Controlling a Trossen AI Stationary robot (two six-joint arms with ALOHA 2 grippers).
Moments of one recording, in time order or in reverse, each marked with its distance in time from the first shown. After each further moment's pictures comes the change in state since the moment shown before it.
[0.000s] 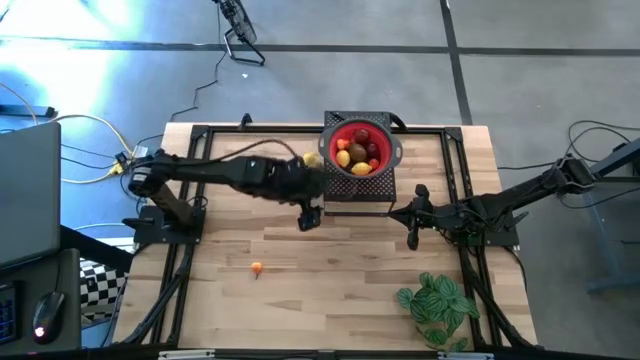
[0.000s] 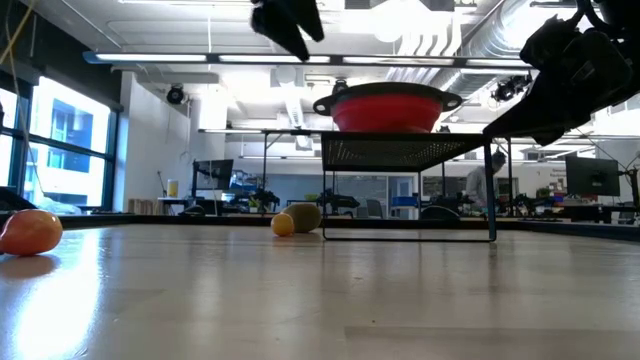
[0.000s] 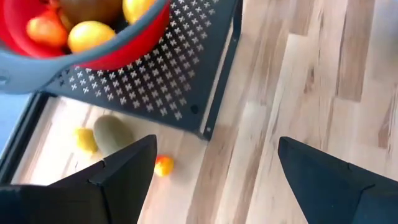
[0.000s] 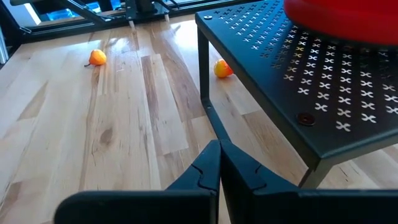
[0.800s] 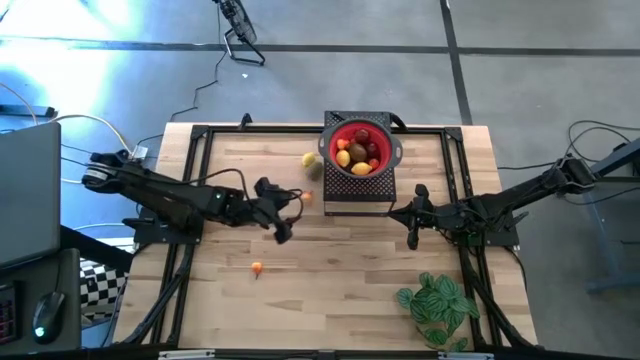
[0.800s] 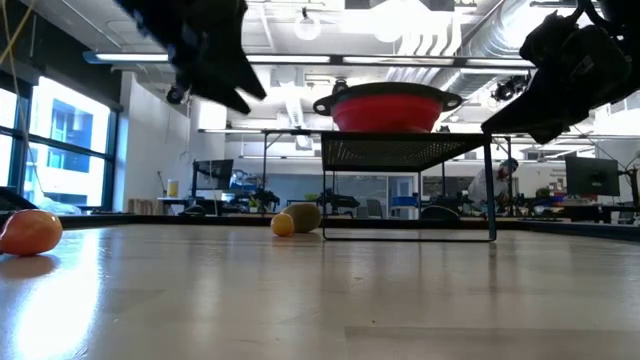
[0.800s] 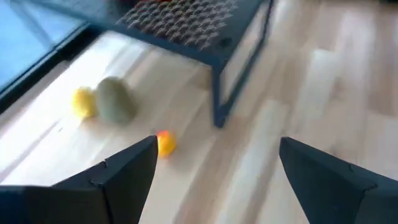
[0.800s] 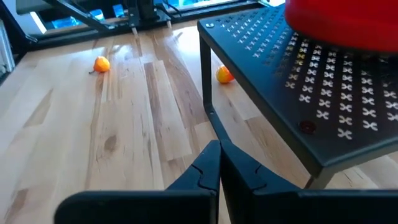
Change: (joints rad) left arm -0.128 -0.390 -0.827 0.671 -0.239 -0.182; right arm 0.000 0.000 0.000 0.022 -0.002 0.002
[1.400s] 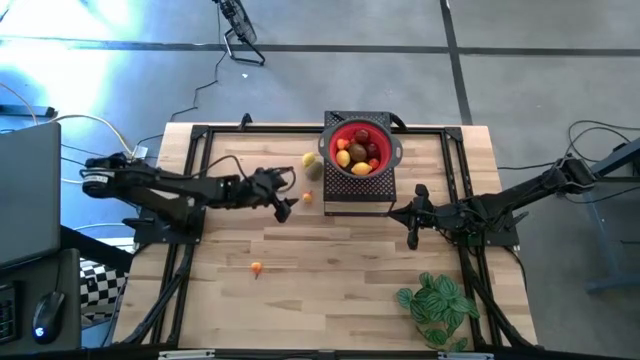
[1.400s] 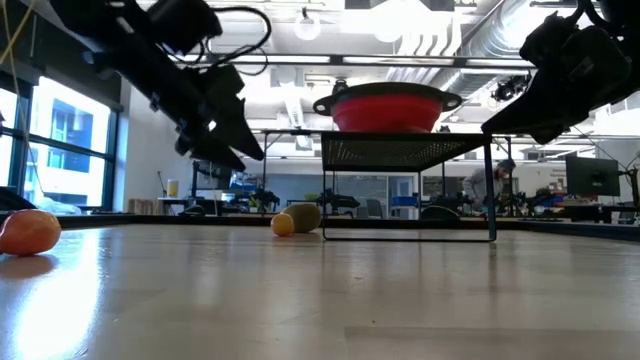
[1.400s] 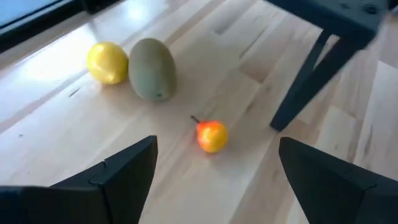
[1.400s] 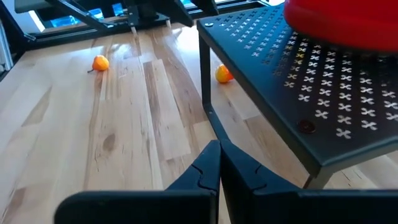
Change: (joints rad) left arm 0.284 -0.001 -0.292 0.373 0.209 0.010; right arm 0.000 0.000 0.000 -0.001 0.003 -0.003
